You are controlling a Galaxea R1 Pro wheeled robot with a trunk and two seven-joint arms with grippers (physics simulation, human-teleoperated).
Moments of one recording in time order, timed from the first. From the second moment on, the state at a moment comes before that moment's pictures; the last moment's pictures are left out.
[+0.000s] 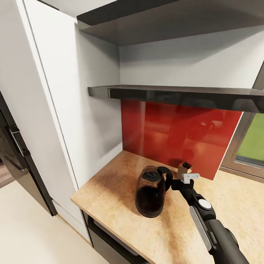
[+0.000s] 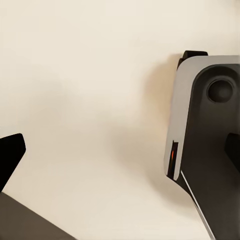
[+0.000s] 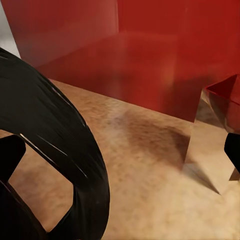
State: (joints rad) left arm -0.06 0.21 0.05 -0.07 0.02 -0.07 -0.05; right arm -0.37 -0.08 0.06 -1.33 -0.13 0.25 0.02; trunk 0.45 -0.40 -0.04
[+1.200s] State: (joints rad) left arm -0.06 0.21 0.05 -0.07 0.02 -0.07 -0.05; right arm -0.37 -0.08 0.06 -1.29 -0.13 0.24 0.02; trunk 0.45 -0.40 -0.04
